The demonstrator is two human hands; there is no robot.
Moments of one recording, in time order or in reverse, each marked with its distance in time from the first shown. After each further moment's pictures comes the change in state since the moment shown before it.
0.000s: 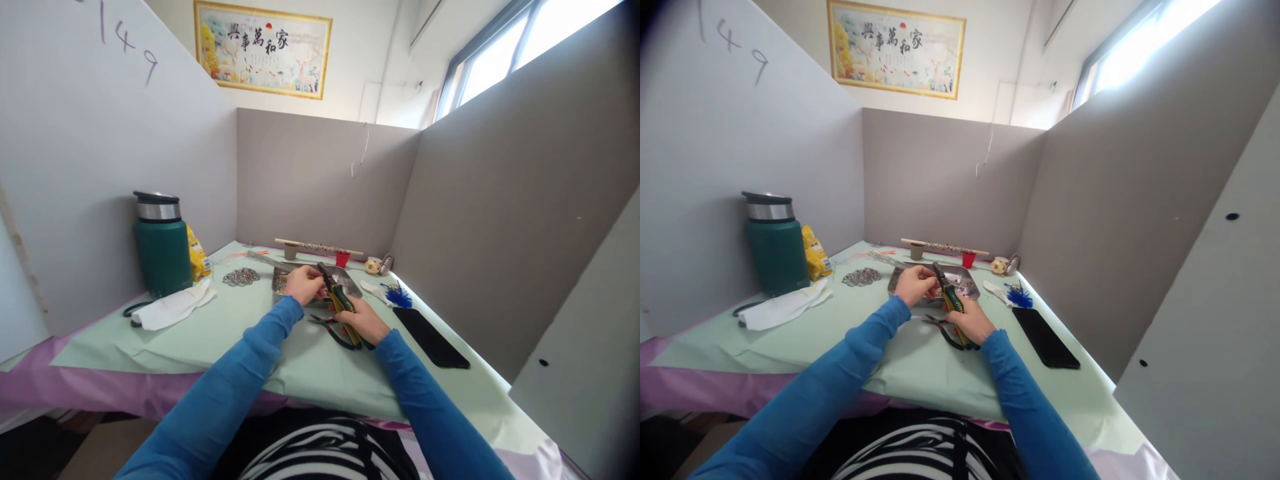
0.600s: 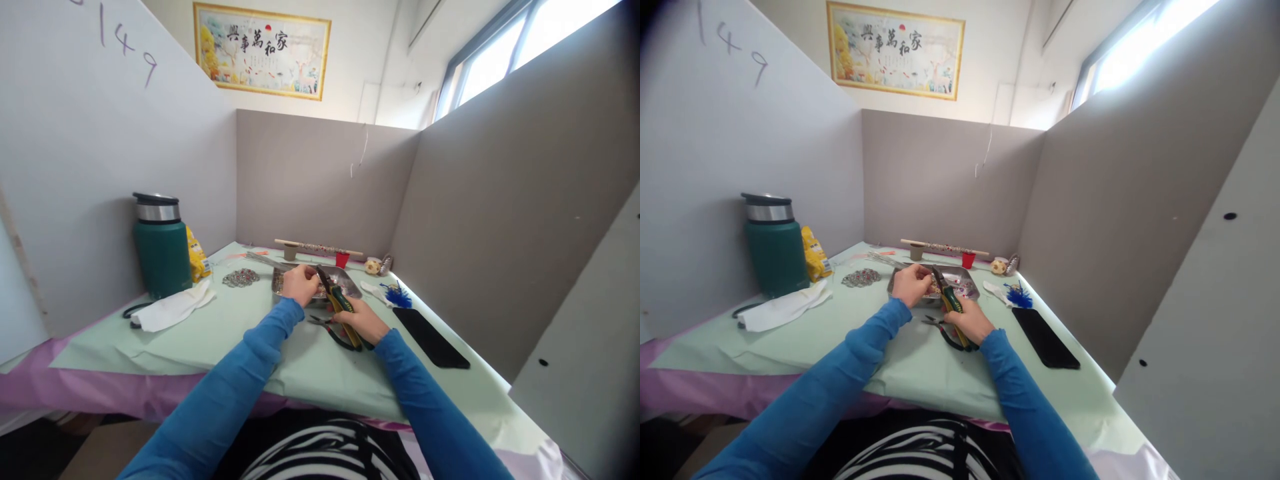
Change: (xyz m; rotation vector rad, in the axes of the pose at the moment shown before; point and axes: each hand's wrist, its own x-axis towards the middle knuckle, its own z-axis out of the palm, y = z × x) left_hand -0.003 0.005 -0.005 0.298 0.190 0.138; right_hand 0.000 -0.002 0.000 -0.004 -0.007 0.031
